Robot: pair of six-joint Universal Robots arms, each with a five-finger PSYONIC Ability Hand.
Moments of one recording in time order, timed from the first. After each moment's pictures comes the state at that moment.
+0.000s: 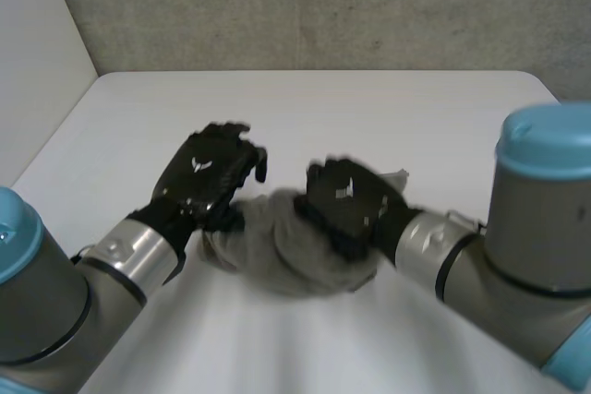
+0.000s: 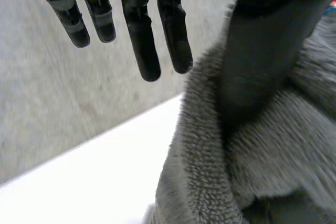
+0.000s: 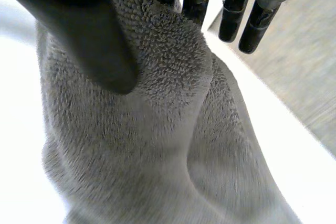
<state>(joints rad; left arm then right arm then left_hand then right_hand) 4.25 -1.70 -1.92 3.56 -1.30 3.21 2.16 -1.25 1.54 0.11 1.21 2.63 0.77 0.78 0.23 0.23 0.60 0.99 0.98 0.22 0.25 0.82</state>
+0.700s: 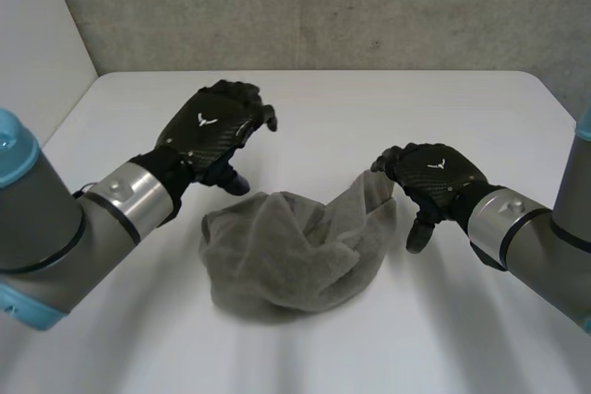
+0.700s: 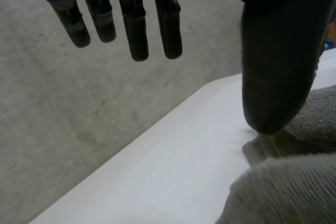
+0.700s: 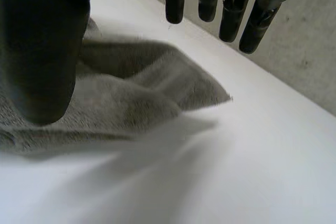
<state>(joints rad) 4.33 -1.83 -1.67 3.49 -1.08 3.33 1.91 -1.26 1.60 0.06 1.27 2.80 0.52 0.51 0.23 0.23 0.30 0.24 0.25 0.22 0.25 0.06</state>
